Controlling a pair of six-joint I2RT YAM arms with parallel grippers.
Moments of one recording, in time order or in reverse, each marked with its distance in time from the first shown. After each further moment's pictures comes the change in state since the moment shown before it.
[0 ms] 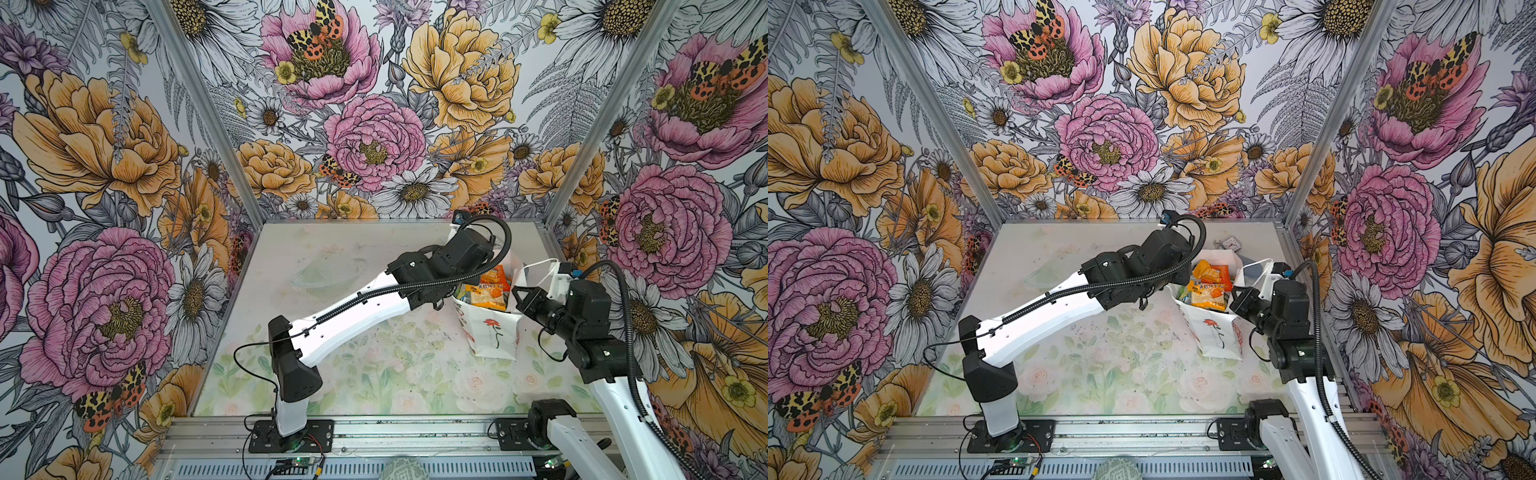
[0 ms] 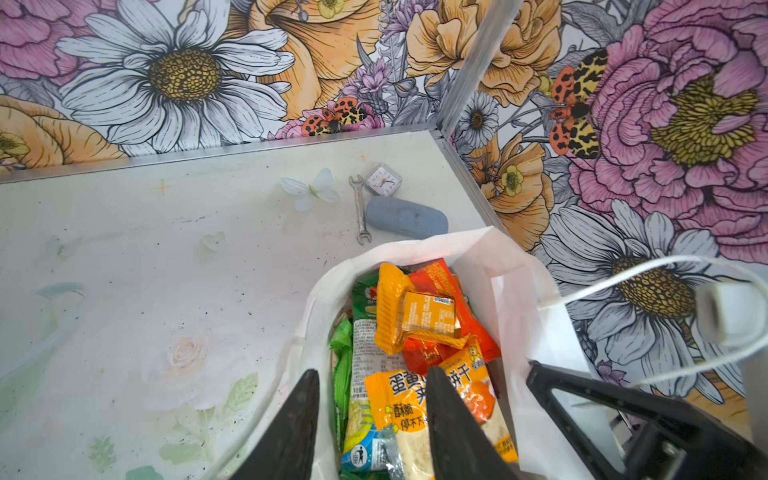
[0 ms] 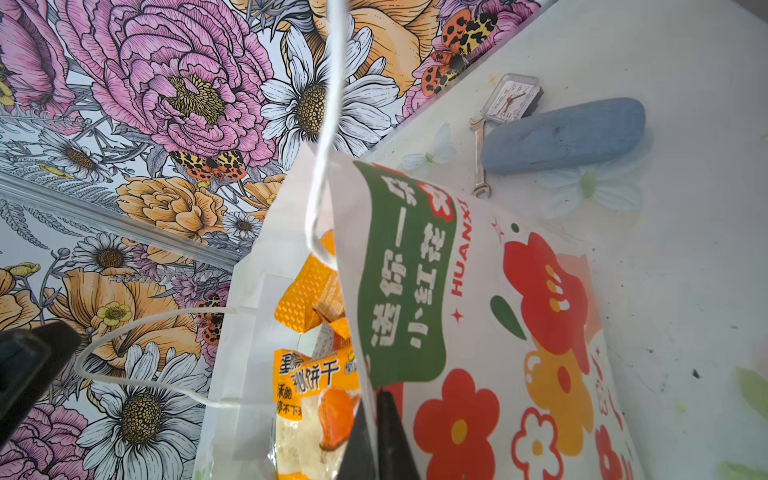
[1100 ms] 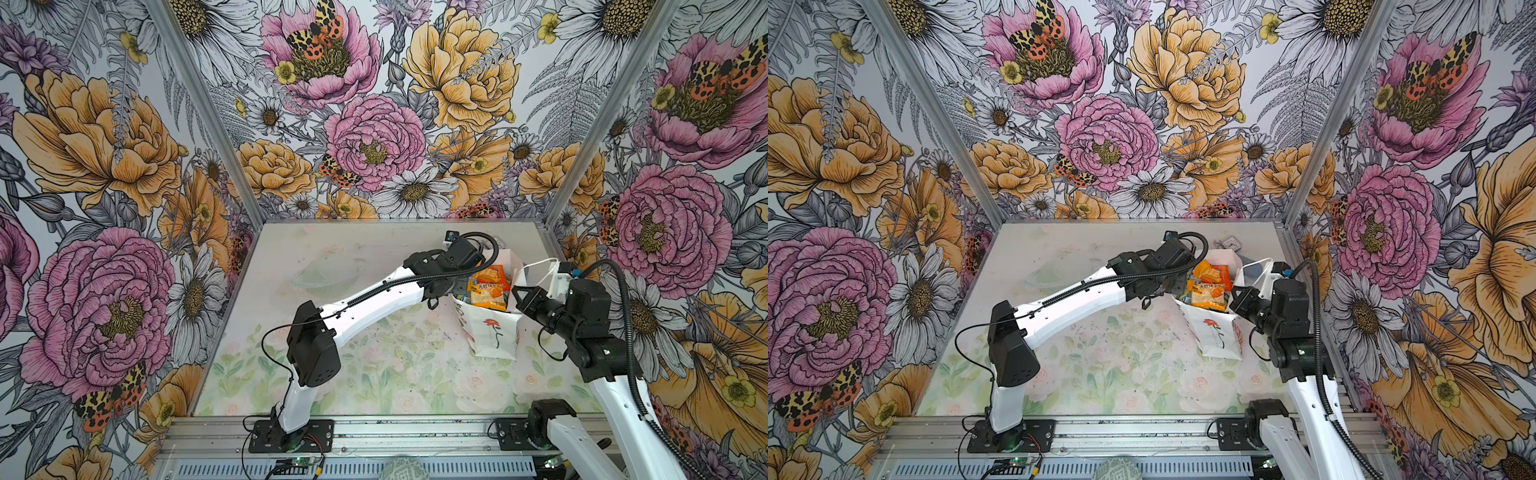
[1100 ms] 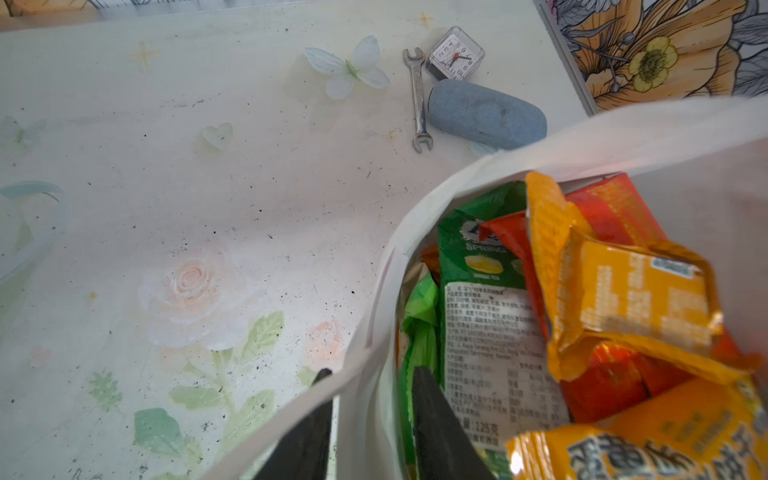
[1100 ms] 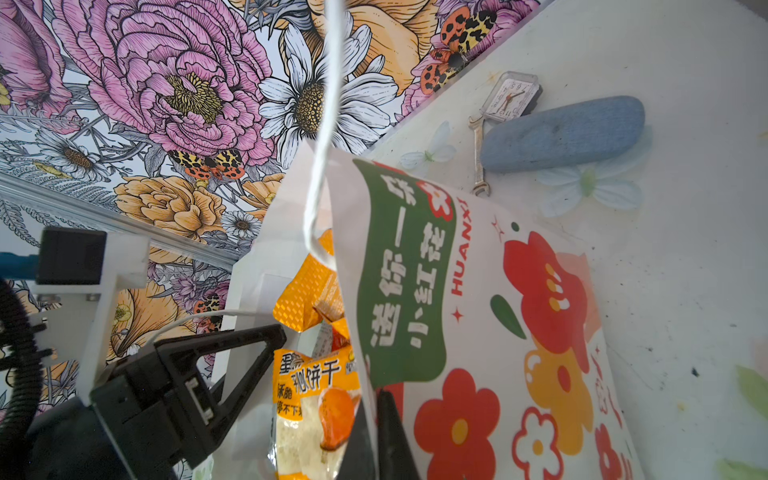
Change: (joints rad) left arm 0.076 0.151 -0.069 -0.063 0.137 -0.048; right arm 0.000 0.012 0.012 -0.010 0.000 0.000
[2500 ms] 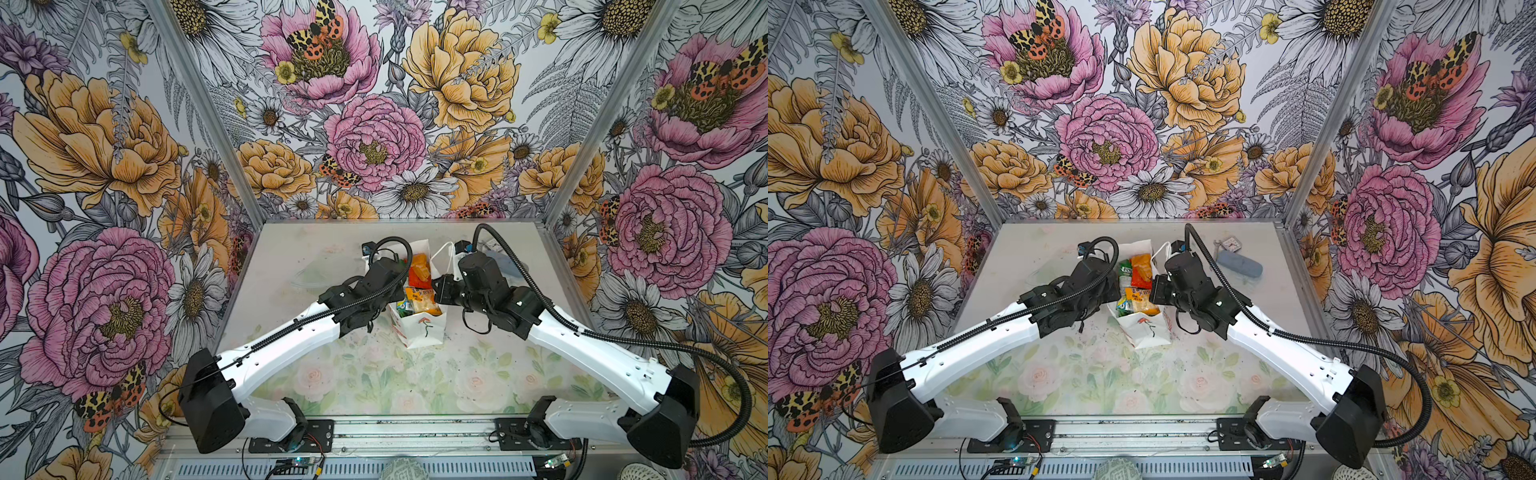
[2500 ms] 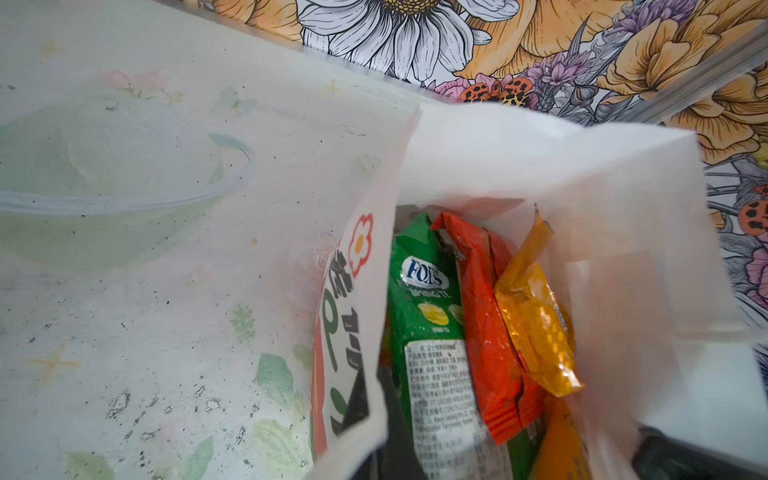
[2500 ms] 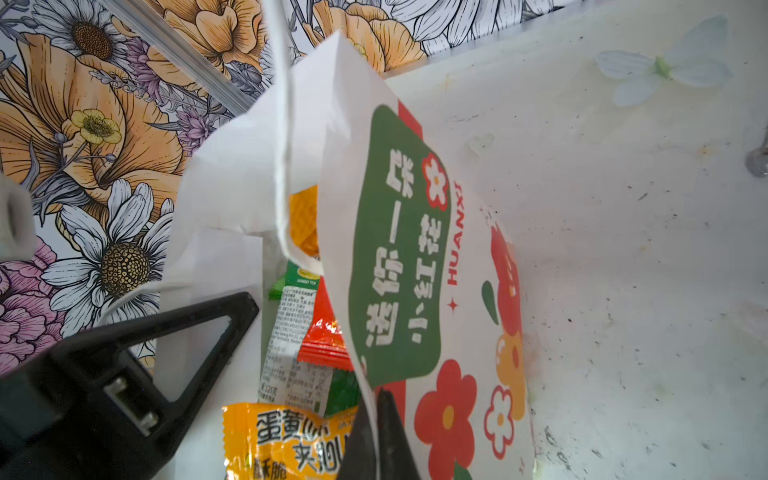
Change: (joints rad) left arm 0.170 -0.655 -0.809 0.361 -0.068 -0.180; right arm 0.707 0.542 0.302 0.132 0.354 0.037
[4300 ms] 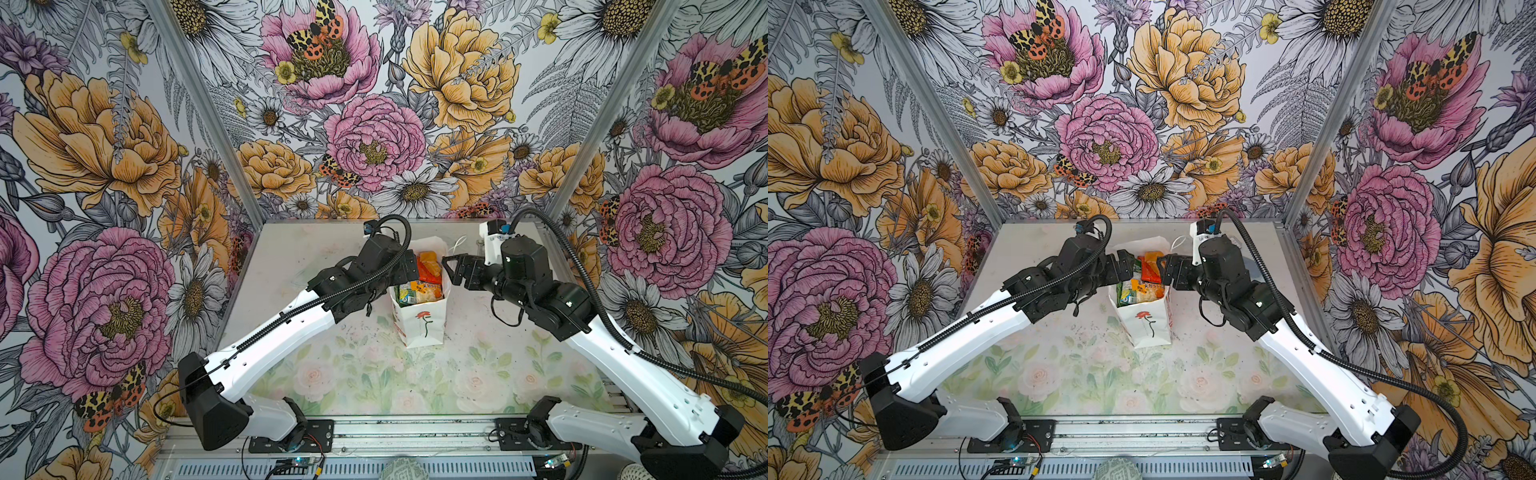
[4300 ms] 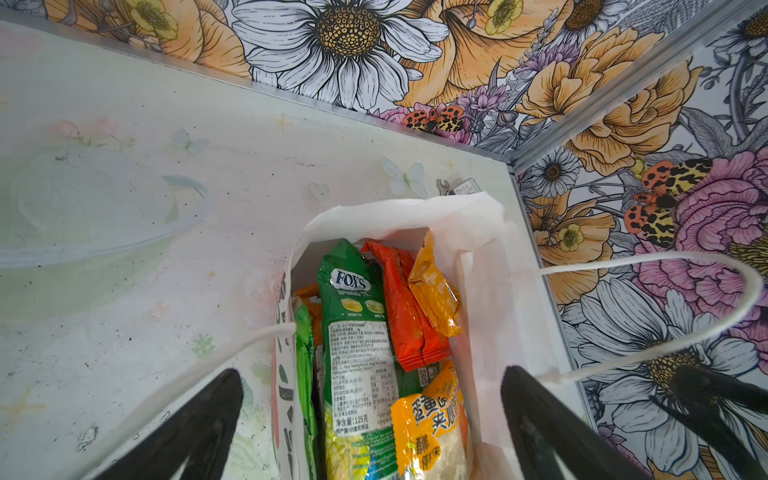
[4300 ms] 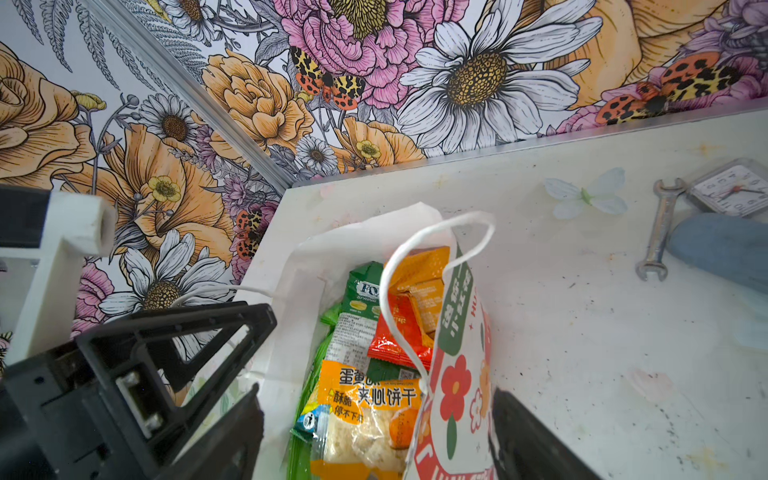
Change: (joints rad) left arm -0.010 0.019 0.264 -0.131 0.064 0.058; right arm -0.109 -0.157 0.151 -0.154 -0.005 -0.157
